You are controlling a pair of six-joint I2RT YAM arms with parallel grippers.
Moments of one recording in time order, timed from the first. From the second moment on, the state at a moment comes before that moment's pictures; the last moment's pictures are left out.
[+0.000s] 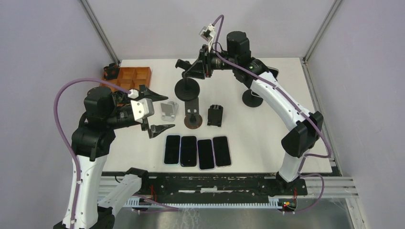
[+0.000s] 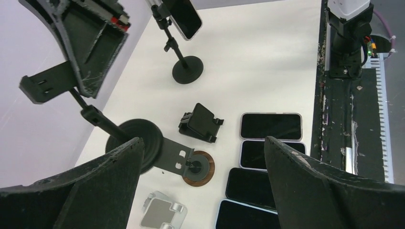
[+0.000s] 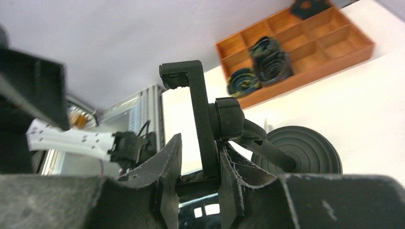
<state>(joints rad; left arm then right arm) -0.20 0.85 1.37 -0.88 1.00 0.65 0.60 1.77 1.87 -0.26 -0.84 0.28</state>
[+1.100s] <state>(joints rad) -0.20 0.81 1.26 -0.91 0.92 0.69 0.44 2.24 1.93 -0.05 -0.77 0.39</state>
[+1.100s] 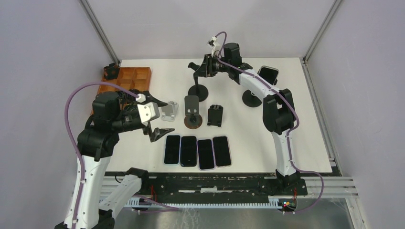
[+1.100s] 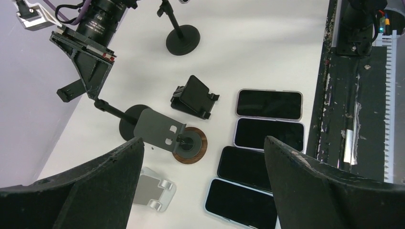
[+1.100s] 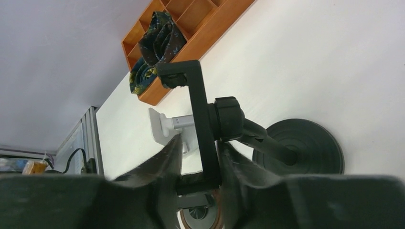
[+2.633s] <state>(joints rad) -0.20 0.86 1.34 -0.95 0.81 0.68 -0.06 1.08 0.91 0.00 -0.32 0.31</state>
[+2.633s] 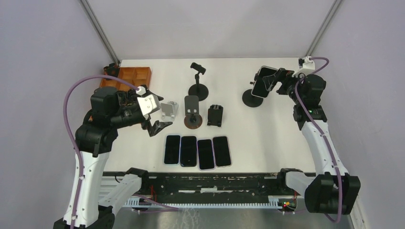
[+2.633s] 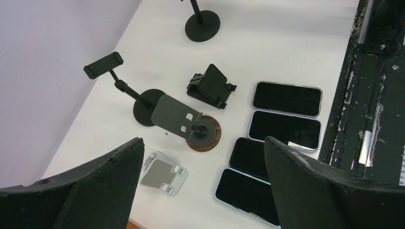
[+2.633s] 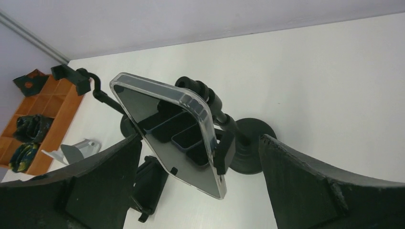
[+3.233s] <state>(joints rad) -0.20 0.86 1.33 -1.00 0.84 0.72 -0.06 1.31 1.00 0.16 -0.54 0.35</state>
